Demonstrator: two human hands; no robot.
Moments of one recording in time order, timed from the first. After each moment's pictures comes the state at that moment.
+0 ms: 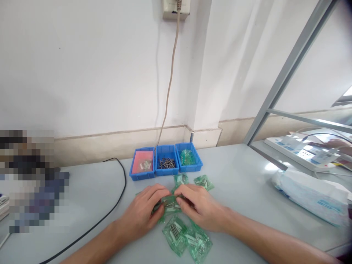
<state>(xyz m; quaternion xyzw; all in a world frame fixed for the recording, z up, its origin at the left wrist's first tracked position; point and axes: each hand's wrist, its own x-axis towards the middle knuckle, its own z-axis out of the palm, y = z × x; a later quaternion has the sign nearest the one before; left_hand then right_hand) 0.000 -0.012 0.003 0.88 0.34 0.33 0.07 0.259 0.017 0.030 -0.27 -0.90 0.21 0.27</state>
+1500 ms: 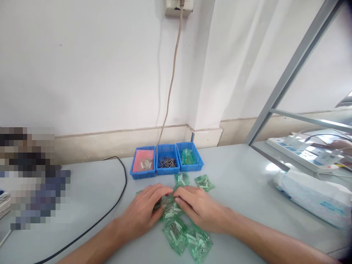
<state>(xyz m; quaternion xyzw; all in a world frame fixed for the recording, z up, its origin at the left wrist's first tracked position) -0.001 -0.013 0.000 0.87 0.35 0.33 0.07 0.256 0.018 0.029 -0.26 -0.92 0.20 0.22</state>
